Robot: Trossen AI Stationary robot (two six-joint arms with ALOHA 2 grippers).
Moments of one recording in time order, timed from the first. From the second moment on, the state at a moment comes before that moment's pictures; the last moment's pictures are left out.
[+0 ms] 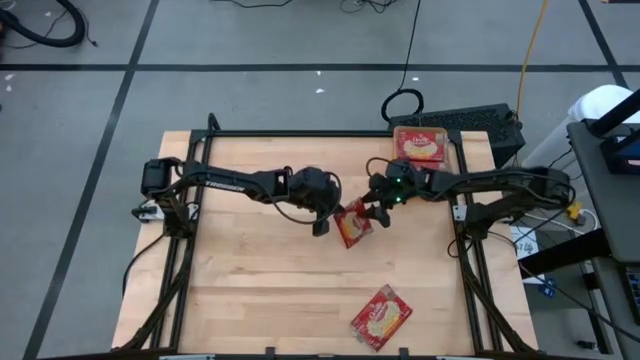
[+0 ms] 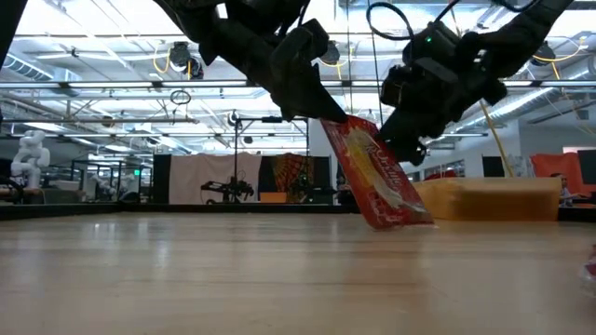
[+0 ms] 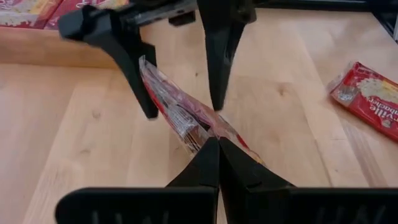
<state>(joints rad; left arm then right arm) 0.10 1.78 1.19 -0.01 0.16 0.05 -0.32 1.31 0.52 0.16 -0.44 0.25</state>
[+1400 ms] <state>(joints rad) 0.23 1.42 1.19 -0.15 0.37 -0.35 -0.25 1.50 1.39 -0.65 -0.50 0.23</state>
